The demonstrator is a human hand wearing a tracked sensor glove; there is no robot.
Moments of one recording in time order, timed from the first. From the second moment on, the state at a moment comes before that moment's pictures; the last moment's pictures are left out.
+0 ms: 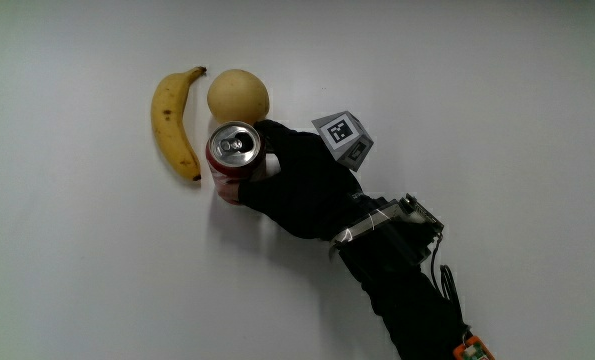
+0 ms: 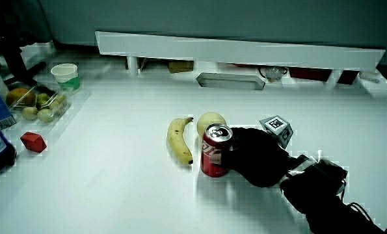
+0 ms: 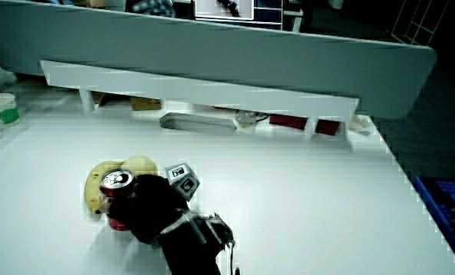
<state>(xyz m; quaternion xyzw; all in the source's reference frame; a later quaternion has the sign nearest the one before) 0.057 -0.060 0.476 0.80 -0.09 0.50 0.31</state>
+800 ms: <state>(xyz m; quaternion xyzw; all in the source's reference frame) 0.085 -0.032 0.458 0.78 -0.08 0.47 0.41</state>
